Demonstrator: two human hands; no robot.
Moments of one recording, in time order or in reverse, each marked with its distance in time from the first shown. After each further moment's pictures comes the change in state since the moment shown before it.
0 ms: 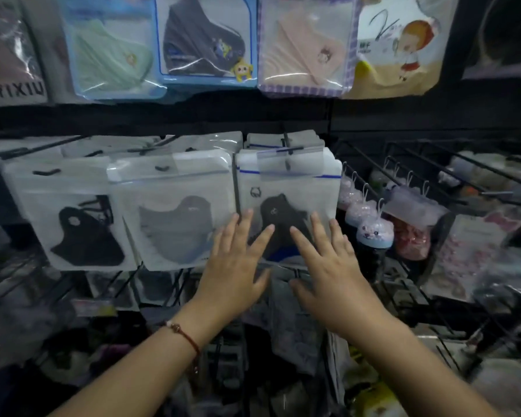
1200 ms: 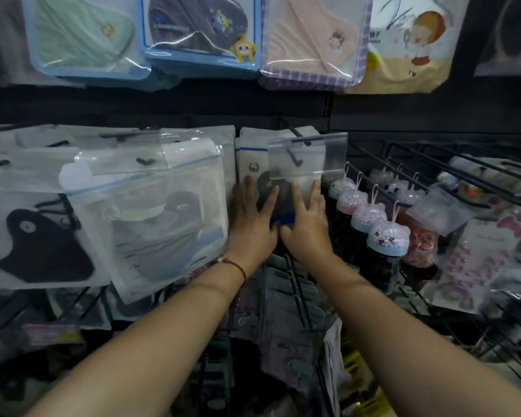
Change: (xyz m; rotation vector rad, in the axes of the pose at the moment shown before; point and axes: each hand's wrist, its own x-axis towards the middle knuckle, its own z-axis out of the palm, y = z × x) left_hand 0.129 -0.016 0.088 -0.164 0.148 -0.102; right_hand 0.153 0.041 0.086 0.282 0.313 0.215
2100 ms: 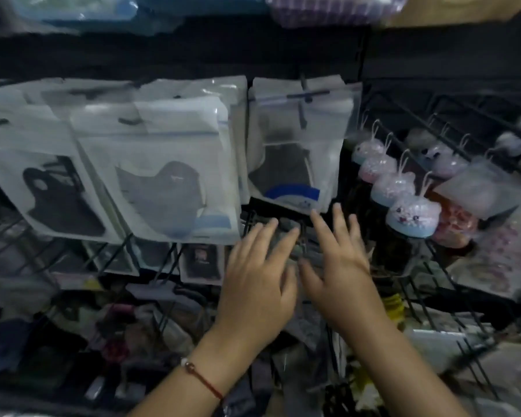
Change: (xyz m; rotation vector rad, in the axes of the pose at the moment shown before) left_hand -0.144 0.061 -0.069 -0.167 -0.051 -0.059; right_hand -0.120 -0.006 -0.062 0.043 -0.259 -0.040
